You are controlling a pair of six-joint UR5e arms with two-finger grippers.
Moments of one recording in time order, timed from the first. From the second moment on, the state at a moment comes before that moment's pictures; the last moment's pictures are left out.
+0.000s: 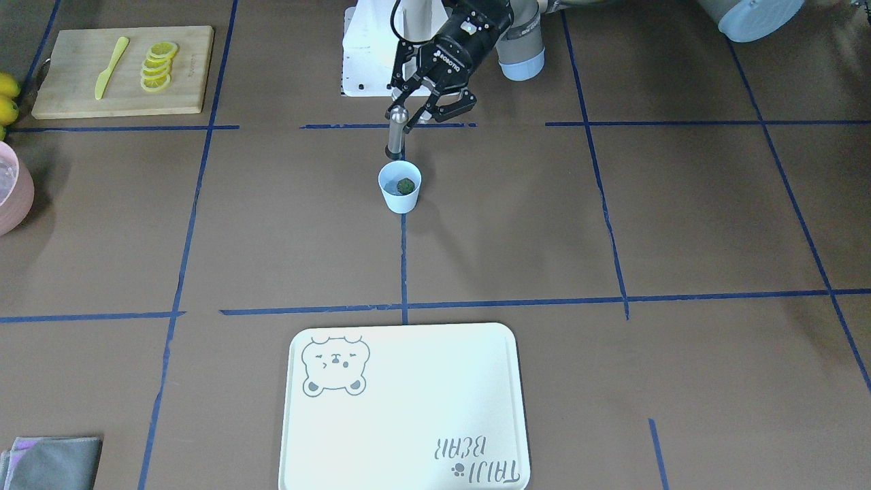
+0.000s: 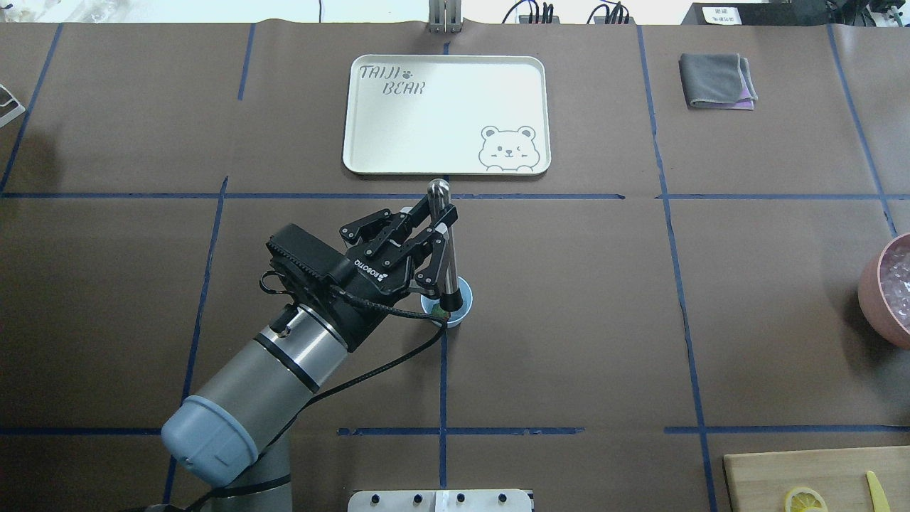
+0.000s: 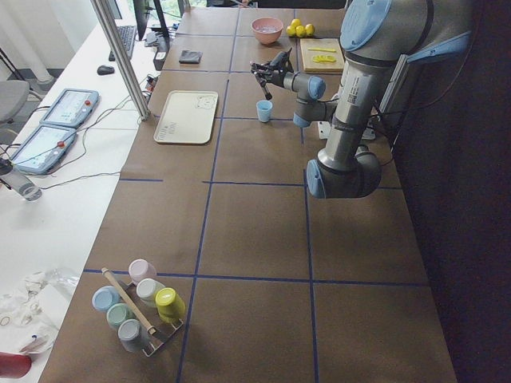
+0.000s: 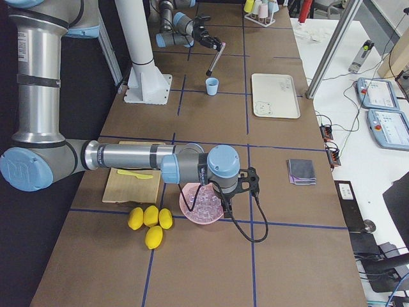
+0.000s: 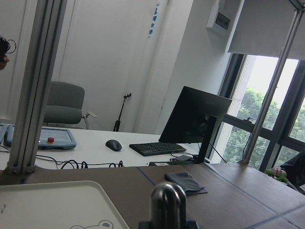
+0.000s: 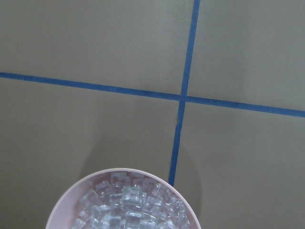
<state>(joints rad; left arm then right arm) -0.21 -2.09 -1.80 -2.89 -0.85 -0.58 1.62 -1.67 1.71 -1.51 2.43 -0.09</state>
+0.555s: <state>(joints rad) -0.34 -2.04 -2.07 -2.58 -0.90 -0.62 1.62 -1.67 1.71 -1.51 2.43 -0.09</state>
